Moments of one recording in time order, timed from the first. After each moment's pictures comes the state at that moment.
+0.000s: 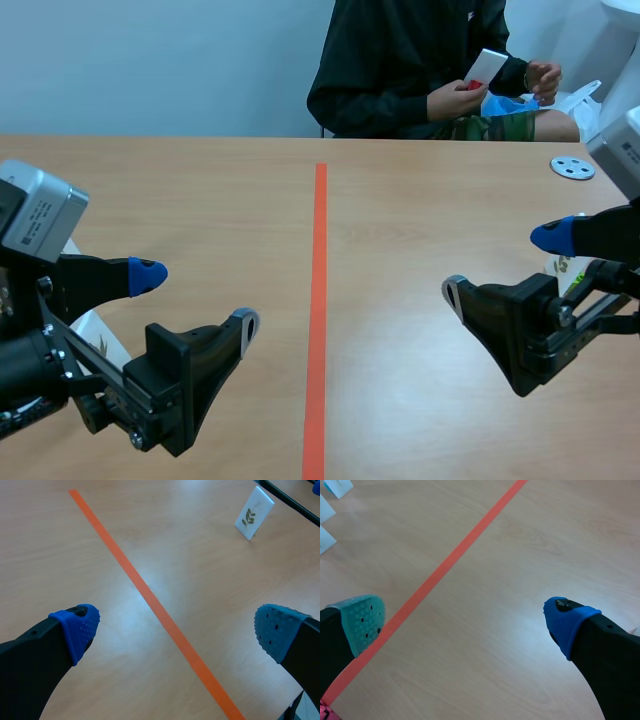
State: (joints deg) left arm 36.4 -19.3 -0.1 117.2 -21.4 -27.4 11.0; right arm -33.4 28.8 10.0 118.2 27.9 29.2 -20.1
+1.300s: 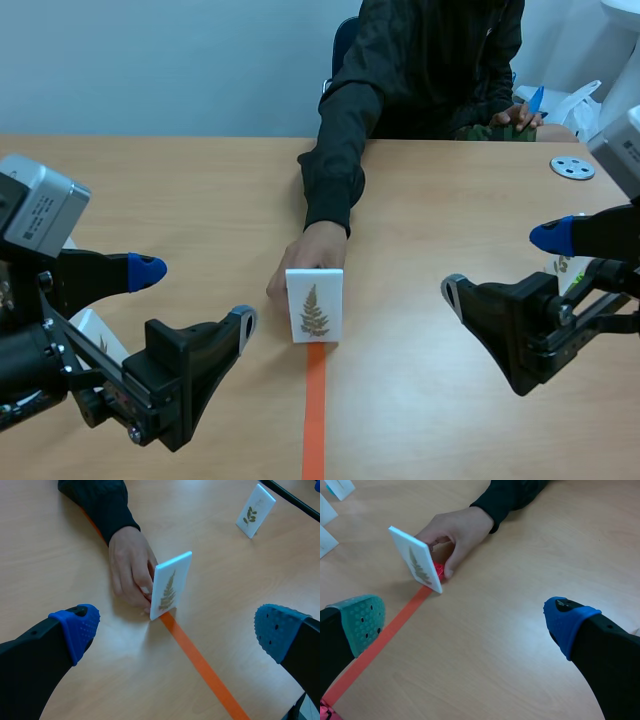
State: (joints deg) left arm 35.6 -19.9 -0.1 117.2 -21.4 -27.4 11.6; right arm -33.4 28.8 10.0 118.2 28.4 29.2 -20.1
